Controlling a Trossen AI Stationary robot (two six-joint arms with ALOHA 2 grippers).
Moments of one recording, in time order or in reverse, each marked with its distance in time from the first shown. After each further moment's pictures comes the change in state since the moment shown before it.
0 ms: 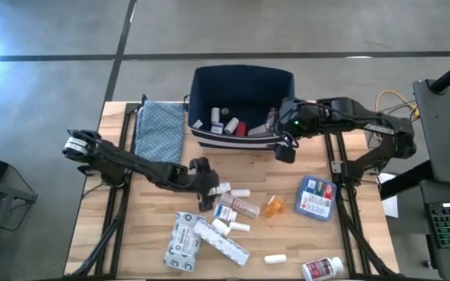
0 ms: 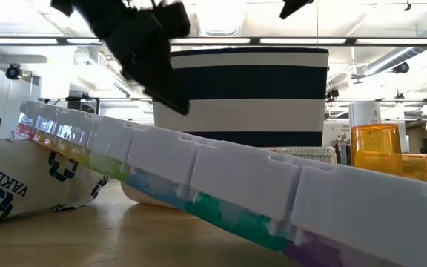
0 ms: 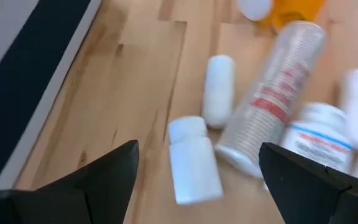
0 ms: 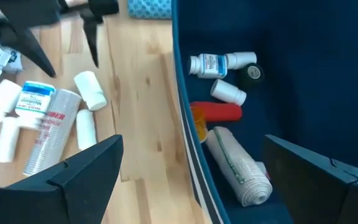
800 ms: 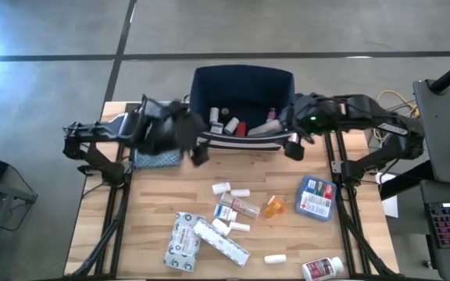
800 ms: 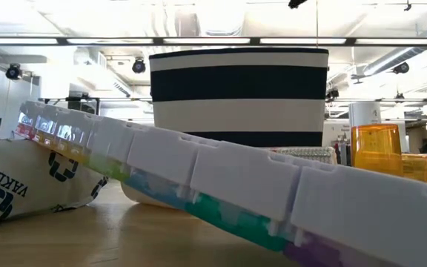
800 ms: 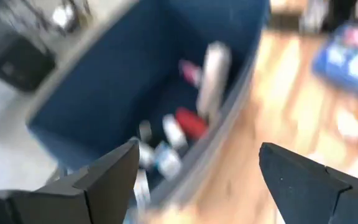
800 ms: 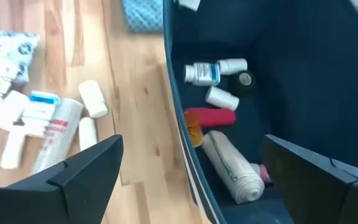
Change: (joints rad) left arm 0.061 -0.010 0.992 -1.061 -0.357 -0.084; right arm -0.003 -0.069 -0.002 -0.002 0.002 0.005
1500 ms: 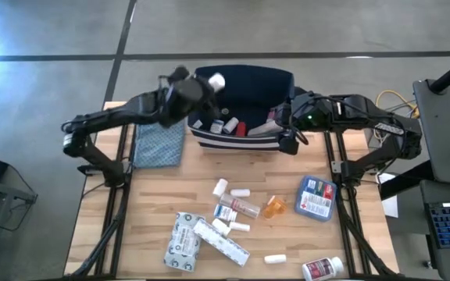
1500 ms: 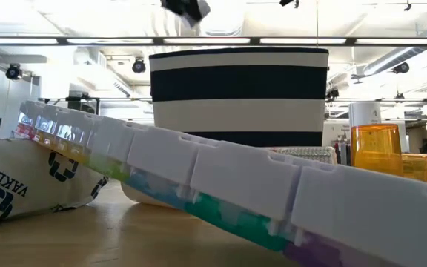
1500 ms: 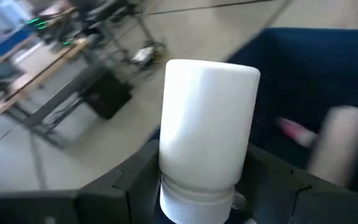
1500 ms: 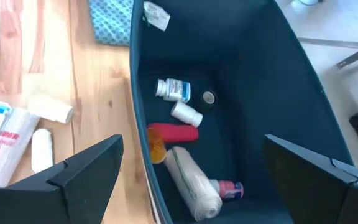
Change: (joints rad) left arm 0.392 -0.029 -0.230 0.645 -0.037 0.473; right arm 0.000 0.010 0.013 0.059 0.136 -0.115
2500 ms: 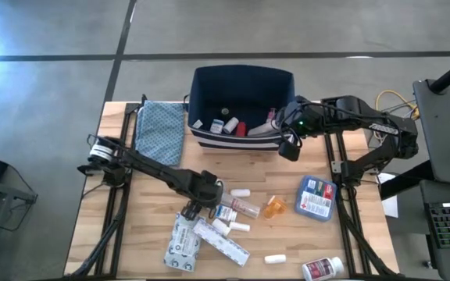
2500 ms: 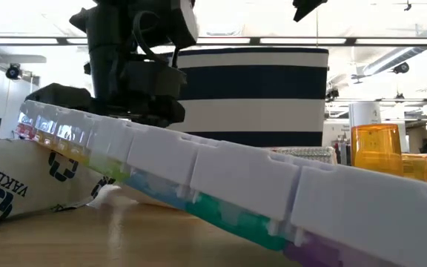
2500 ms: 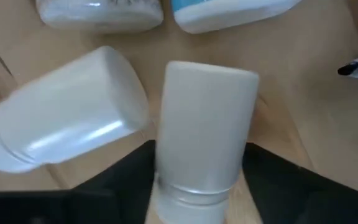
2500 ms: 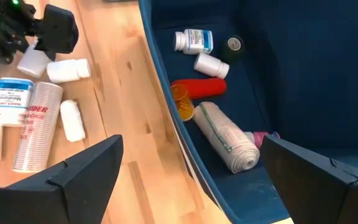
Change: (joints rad) left arm -0.455 0.291 -0.578 -0.041 0.680 0.118; right arm 0.001 0.040 0.000 -0.159 -0.066 0.224
